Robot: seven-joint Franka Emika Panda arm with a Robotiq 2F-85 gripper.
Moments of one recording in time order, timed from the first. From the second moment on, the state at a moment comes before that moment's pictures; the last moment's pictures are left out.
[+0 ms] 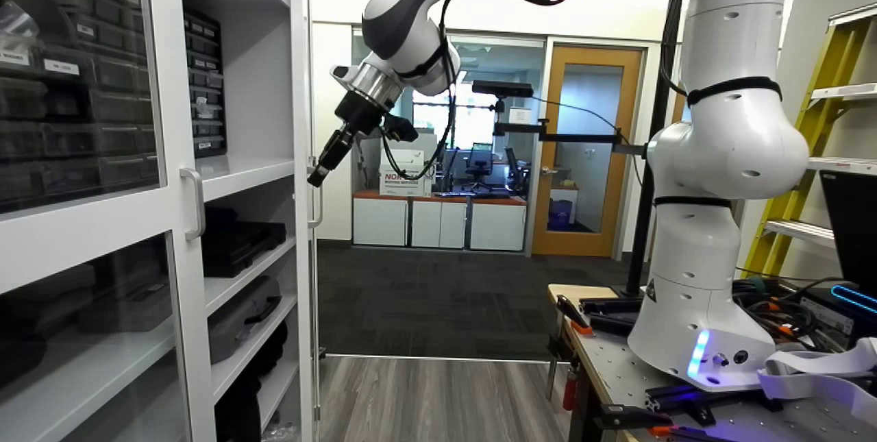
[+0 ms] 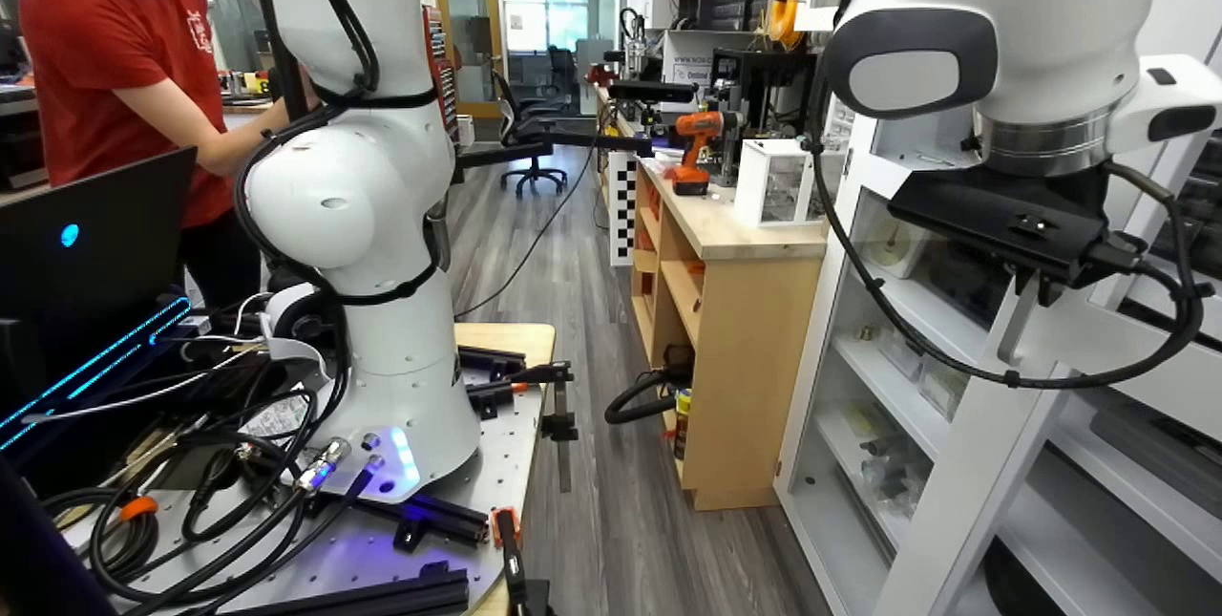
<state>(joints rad) -0.03 0.05 -0.13 -2.20 0.69 2.66 -1.13</state>
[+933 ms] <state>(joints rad) 0.00 0.29 -0.08 -1.91 0.68 2.71 -0.93</state>
